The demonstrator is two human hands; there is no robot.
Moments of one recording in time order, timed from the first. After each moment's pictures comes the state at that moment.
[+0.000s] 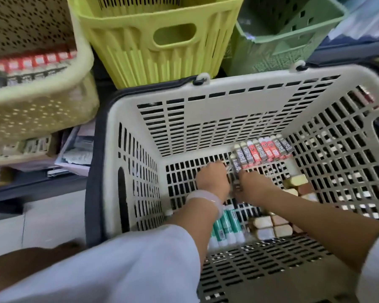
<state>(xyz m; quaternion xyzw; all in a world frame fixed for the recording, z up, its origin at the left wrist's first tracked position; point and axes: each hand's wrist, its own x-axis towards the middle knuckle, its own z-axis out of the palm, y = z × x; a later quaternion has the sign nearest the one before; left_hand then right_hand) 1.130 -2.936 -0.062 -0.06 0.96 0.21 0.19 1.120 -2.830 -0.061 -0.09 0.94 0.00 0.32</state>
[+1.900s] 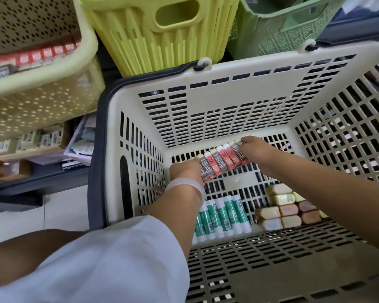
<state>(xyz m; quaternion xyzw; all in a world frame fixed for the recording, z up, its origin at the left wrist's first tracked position) 1.150 -2.999 -0.040 -0.50 0.60 0.58 0.23 1.093 -2.857 -0.046 0.14 0.85 -0.40 0.31</state>
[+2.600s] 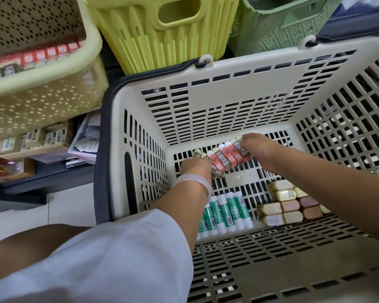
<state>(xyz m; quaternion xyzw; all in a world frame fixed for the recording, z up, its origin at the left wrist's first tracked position) 1.143 -2.986 -0.066 -0.51 0.58 0.59 0.22 1.095 -2.855 -0.043 0.15 0.82 -0.45 0.32</state>
